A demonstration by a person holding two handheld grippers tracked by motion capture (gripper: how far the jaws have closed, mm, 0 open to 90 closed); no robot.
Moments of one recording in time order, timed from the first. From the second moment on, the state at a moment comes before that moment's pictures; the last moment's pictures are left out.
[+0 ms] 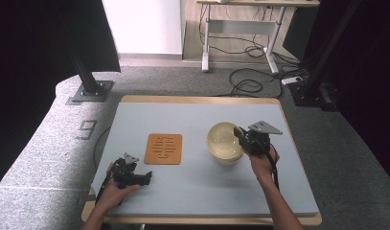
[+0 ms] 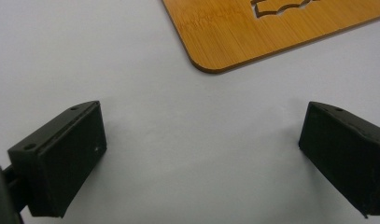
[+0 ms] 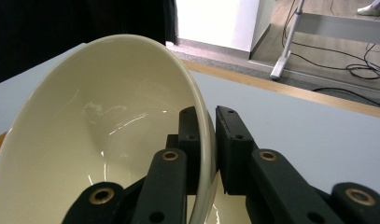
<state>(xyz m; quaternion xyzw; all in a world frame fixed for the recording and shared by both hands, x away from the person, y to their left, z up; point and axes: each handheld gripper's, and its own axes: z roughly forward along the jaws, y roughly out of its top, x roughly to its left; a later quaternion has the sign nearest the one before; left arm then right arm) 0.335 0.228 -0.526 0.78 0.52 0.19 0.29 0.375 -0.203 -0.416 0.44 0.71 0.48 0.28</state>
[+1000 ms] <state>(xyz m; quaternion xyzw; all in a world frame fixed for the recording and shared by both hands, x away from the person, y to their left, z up) 0.335 0.228 -0.526 0.78 0.52 0.19 0.29 0.371 -0.187 -0.412 0.42 0.71 0.49 0.27</state>
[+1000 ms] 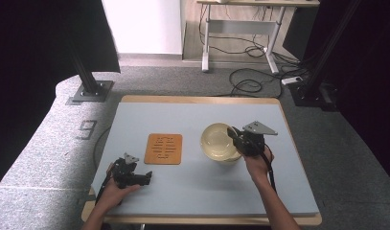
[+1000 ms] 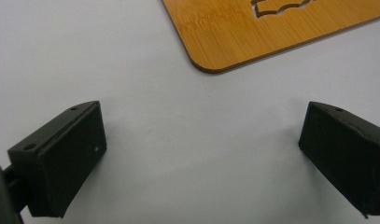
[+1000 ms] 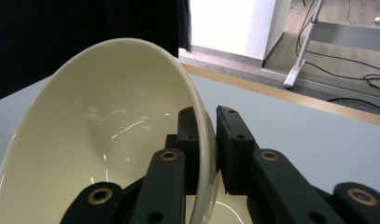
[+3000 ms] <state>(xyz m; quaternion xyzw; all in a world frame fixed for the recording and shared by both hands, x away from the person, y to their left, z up) 0.335 0.228 -0.526 0.78 0.51 0.19 0.29 0.370 -0.147 -0.416 0.39 0.73 0.50 0.24</state>
